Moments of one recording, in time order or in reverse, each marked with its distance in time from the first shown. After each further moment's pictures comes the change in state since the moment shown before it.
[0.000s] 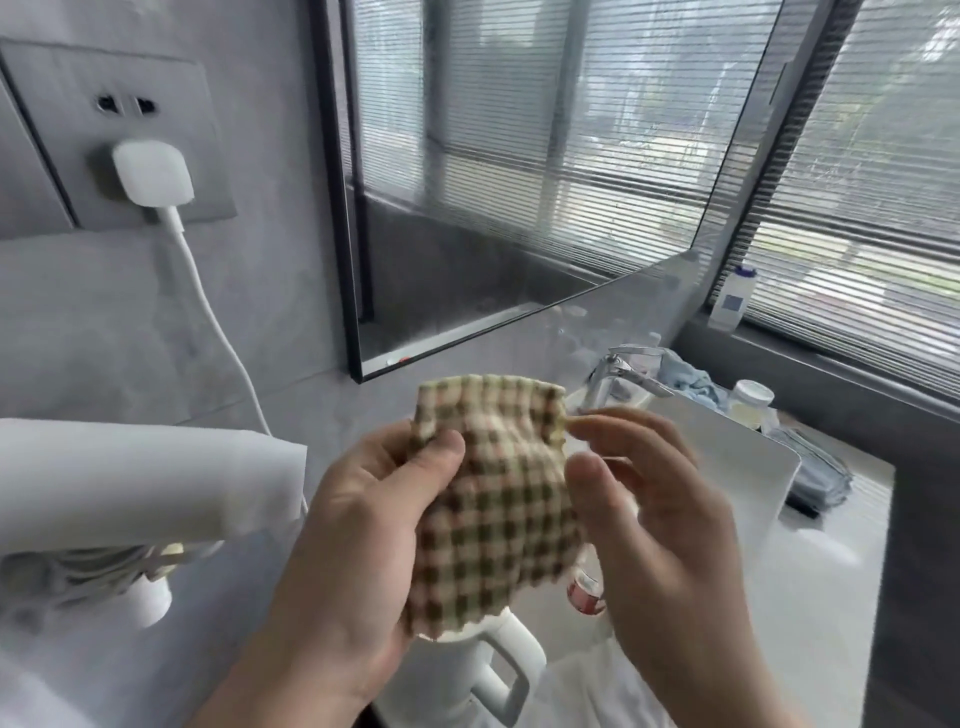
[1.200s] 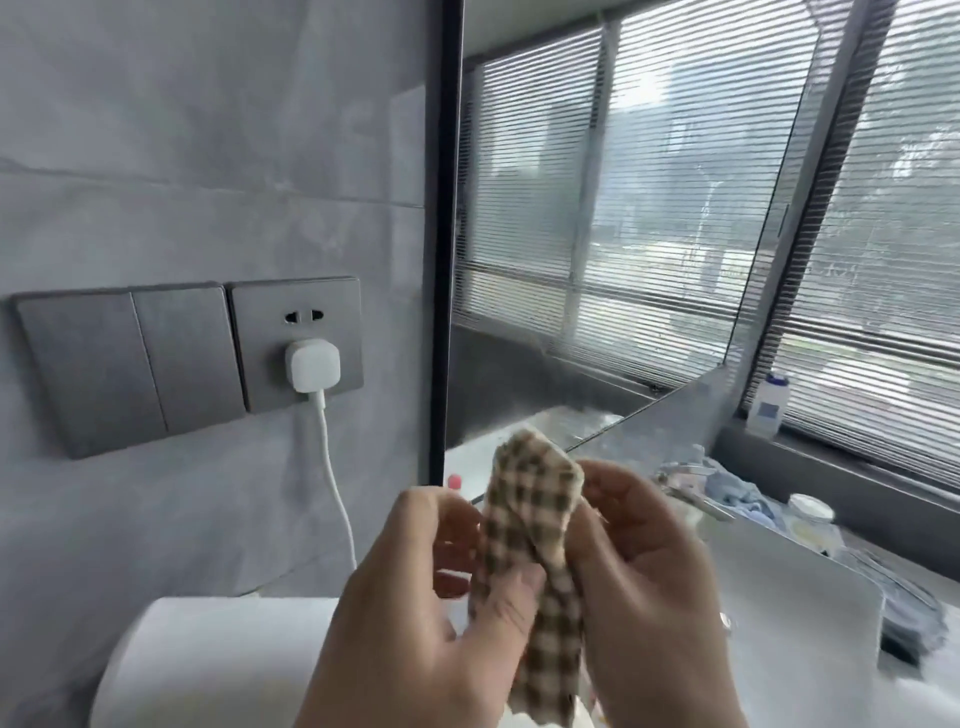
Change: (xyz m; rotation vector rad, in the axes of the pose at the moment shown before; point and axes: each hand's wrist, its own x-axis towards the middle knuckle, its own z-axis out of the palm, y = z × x) left_hand 0.021 0.058 -0.049 0.720 0.101 0.666; right_hand 0.049 -0.065 0.088 0.518 -0.005 0.109
